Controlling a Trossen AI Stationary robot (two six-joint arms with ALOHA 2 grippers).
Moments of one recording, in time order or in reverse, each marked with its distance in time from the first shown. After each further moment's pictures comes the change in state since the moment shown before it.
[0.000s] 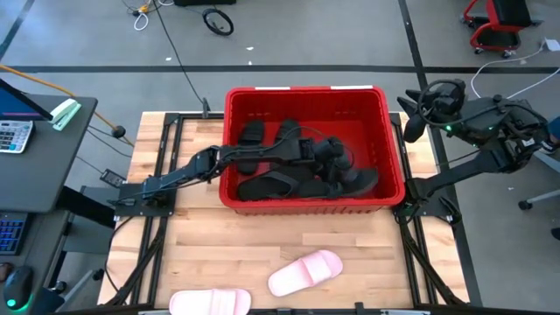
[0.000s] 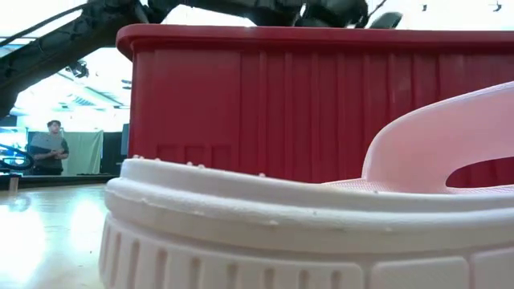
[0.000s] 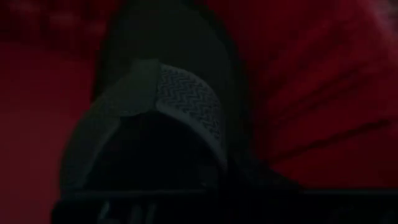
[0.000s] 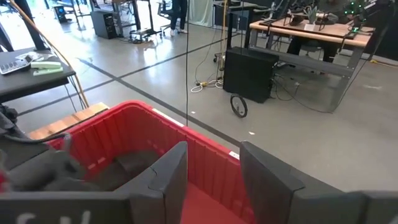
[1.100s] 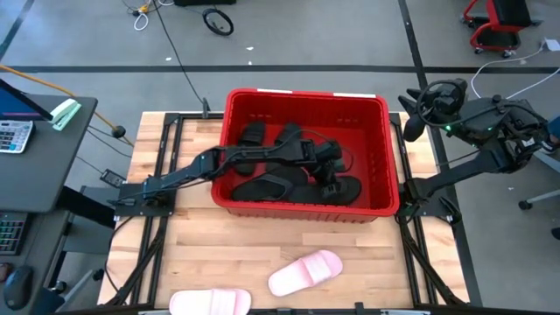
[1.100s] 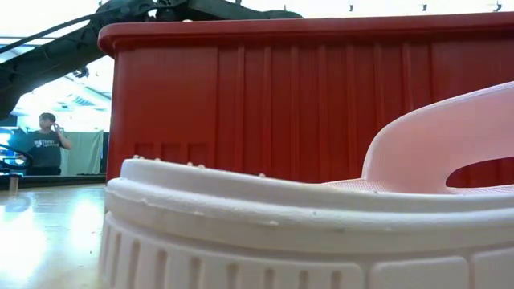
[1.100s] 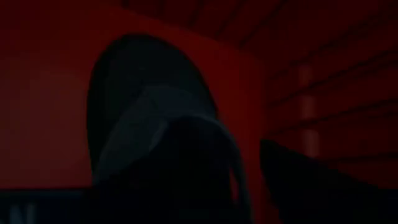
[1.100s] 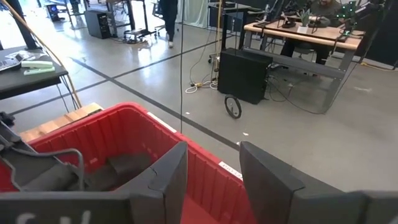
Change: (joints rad) left arm 0.036 0.023 -0.006 -0.042 0.099 0.009; right arm -0.001 0.000 0.000 -0.010 0.024 -0.005
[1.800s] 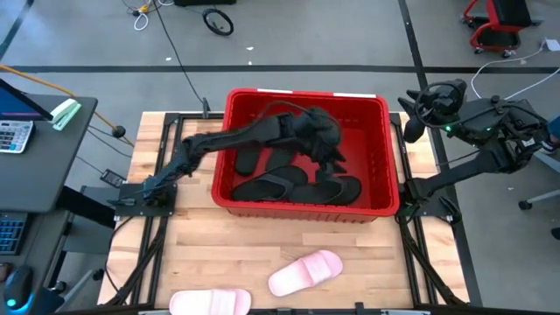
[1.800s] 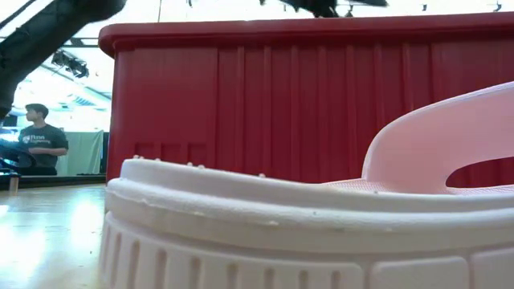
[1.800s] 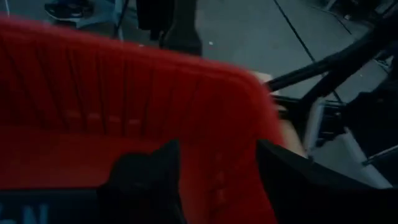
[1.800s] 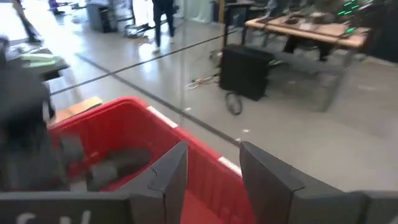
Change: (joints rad) left arm 0.005 -0.303 0.001 0.020 0.000 0.042; right arm 0.000 0.000 0.000 -0.025 -0.011 0.006
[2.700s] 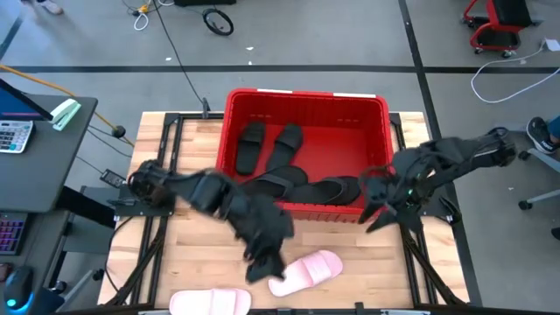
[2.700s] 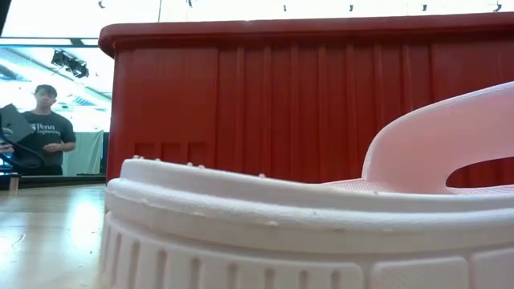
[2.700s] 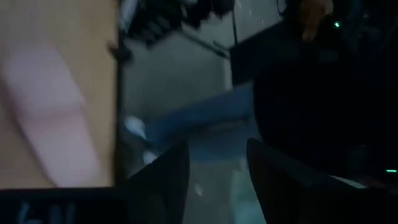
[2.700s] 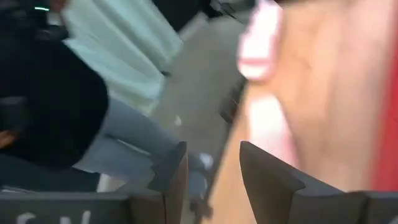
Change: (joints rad) left arm -0.540 -0.296 0.000 -0.385 0.000 -0.630; right arm 0.152 0.054 -0.460 0.501 -1.396 -0.021
